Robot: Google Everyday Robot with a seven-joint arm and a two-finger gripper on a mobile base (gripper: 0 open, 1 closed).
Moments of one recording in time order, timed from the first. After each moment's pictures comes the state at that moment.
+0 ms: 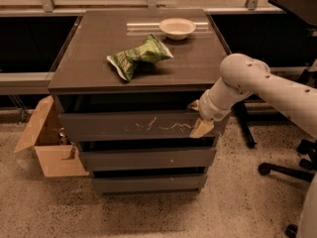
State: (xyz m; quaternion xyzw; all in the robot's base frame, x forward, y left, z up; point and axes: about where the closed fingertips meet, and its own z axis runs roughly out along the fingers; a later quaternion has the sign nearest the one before) arm 0.613 -0.141 0.662 -0.72 0.66 0.10 0.18
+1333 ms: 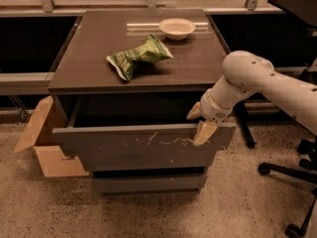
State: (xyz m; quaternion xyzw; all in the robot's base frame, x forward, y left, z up) arm 0.602 -0.139 0.679 -0.72 0.66 0.11 0.18
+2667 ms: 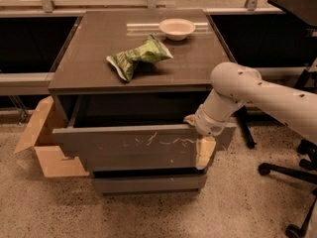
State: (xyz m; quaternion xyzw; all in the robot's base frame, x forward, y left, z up) arm 0.545 -0.126 0.650 -0.73 0.65 0.15 0.10
